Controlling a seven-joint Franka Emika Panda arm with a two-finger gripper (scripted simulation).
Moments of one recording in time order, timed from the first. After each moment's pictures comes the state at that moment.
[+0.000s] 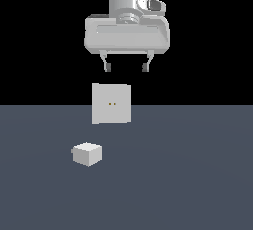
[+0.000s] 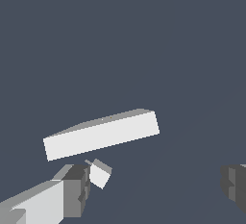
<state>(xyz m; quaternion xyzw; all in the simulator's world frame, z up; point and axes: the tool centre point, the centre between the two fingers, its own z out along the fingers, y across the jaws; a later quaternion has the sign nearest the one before) 0.012 -0.001 0.188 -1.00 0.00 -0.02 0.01</state>
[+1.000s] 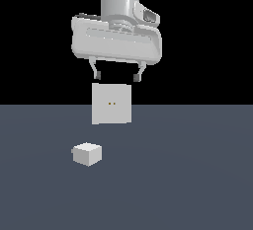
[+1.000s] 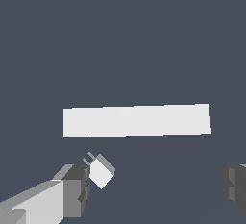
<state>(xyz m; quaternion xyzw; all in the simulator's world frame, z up) -0.002 0.020 0.164 -0.99 -0.10 -0.04 0.02</state>
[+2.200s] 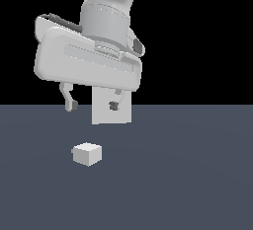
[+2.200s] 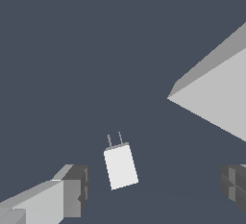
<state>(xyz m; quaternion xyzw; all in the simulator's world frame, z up) -0.050 0.060 0.096 -0.92 -0.37 -0.09 0.05</state>
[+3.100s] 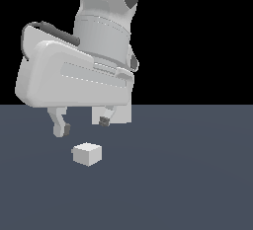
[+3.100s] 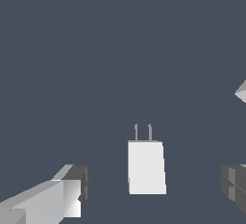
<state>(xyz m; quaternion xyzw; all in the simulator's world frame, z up) -0.076 0.069 0.062 -0.86 -0.49 -0.11 0.06</state>
